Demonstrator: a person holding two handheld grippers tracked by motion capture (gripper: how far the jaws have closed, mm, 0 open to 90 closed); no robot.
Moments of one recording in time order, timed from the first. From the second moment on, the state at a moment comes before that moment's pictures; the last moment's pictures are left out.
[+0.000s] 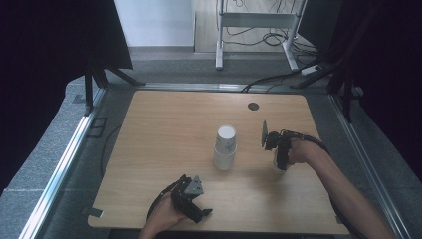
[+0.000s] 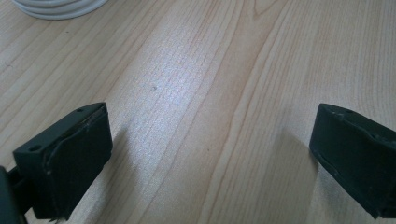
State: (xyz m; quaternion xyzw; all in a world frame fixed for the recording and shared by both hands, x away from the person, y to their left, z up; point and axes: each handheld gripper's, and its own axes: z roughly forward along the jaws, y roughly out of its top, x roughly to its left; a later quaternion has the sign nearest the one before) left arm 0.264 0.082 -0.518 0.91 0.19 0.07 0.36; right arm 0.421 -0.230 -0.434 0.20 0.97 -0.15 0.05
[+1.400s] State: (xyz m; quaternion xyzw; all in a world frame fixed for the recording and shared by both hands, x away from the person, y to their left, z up) left arm 0.266 0.082 -0.519 0.91 0.21 0.06 0.35; right arm 0.392 -0.255 -0.379 0.22 0.97 0.07 0.09
